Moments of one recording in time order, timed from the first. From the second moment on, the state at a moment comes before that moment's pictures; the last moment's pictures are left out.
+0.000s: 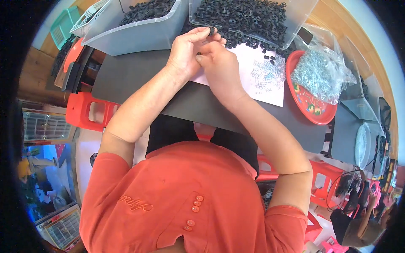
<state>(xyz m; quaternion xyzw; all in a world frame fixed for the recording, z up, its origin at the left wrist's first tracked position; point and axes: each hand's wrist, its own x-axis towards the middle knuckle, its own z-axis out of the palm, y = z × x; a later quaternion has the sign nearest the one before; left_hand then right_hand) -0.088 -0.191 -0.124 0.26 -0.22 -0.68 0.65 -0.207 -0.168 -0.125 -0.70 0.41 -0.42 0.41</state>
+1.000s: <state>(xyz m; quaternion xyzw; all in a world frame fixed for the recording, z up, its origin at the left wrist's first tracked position) -0.109 -0.177 -0.116 0.39 -0.49 -0.55 0.55 -0.286 -0.204 -0.093 -0.64 0.34 -0.45 0.52</state>
